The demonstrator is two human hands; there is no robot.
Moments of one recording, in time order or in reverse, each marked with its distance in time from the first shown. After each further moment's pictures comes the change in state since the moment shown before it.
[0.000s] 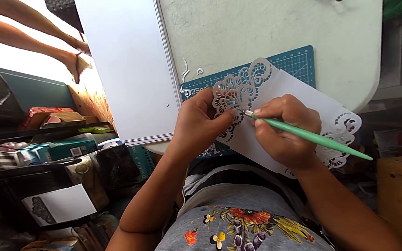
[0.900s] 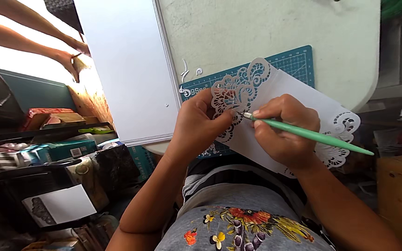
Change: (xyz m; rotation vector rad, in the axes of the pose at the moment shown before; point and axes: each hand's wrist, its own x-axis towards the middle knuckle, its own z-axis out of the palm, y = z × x) left_hand -0.001 0.000 0.001 0.001 0.012 -0.001; right_hand 0.000 -0.001 -0.001 0.019 -0.004 0.020
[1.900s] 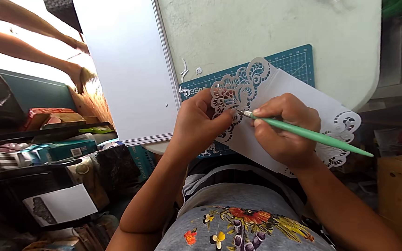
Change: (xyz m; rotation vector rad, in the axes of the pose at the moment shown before) left_hand 0.000 0.000 -0.001 0.025 -0.002 -0.011; right_hand 0.000 0.000 0.000 0.010 -0.007 0.002
